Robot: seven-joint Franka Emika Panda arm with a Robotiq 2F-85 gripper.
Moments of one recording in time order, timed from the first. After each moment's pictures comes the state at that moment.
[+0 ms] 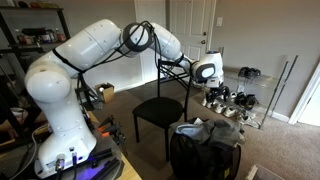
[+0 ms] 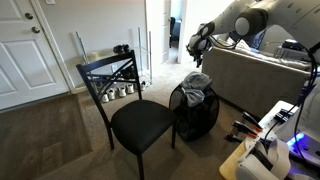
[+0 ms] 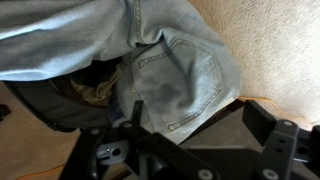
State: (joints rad) arm -0.06 1.07 -0.38 -1.22 0.30 2.45 1.70
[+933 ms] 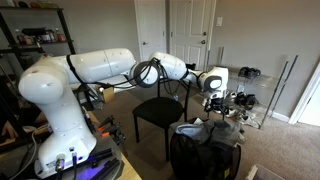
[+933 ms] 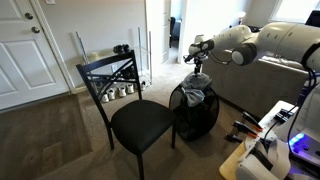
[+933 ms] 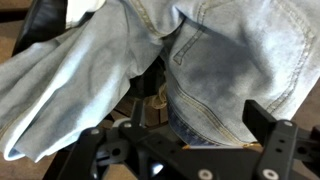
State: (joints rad) arm -0.23 1.48 -0.33 -0.58 0.23 2.02 2.36
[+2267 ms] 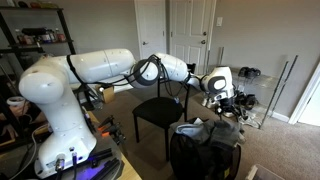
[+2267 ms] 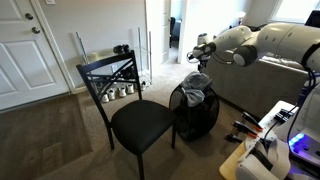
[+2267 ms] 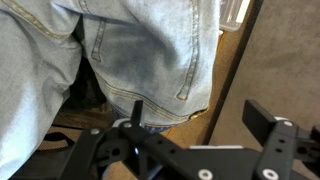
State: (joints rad) arm -0.22 1.49 -0.48 -0.61 0.20 2.18 2.61
